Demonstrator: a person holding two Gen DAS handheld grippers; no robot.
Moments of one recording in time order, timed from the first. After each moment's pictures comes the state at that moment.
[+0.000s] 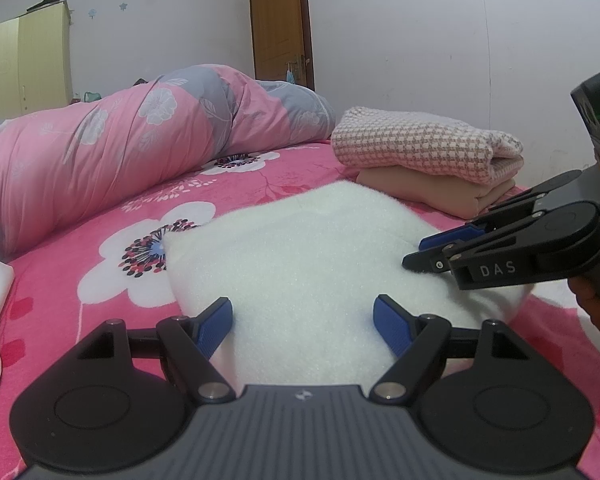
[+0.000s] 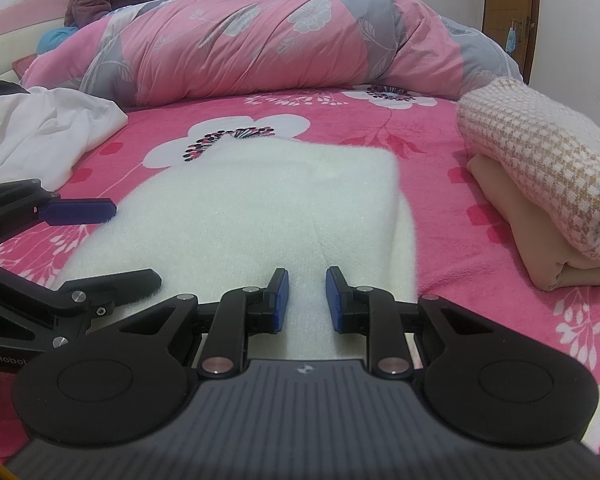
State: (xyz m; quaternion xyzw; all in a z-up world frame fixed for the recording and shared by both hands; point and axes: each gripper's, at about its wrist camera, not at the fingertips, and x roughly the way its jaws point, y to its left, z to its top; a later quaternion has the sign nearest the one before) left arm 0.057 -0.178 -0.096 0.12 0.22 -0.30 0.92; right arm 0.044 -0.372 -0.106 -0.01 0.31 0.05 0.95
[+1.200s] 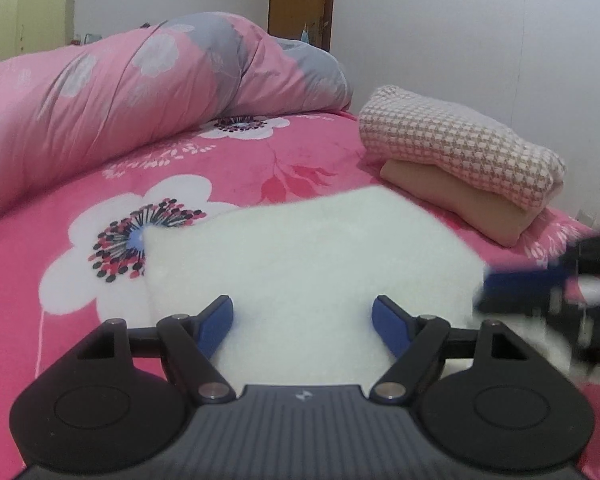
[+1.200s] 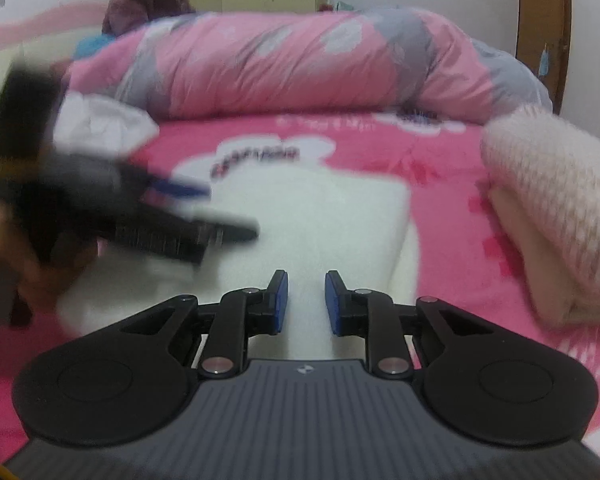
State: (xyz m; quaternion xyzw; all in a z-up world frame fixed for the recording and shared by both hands) left arm 0.152 -0.207 -0.094 0.08 0.30 -0.30 0.90; right arm 0.050 -0.392 -0.081 -0.02 0.27 0.11 0.96
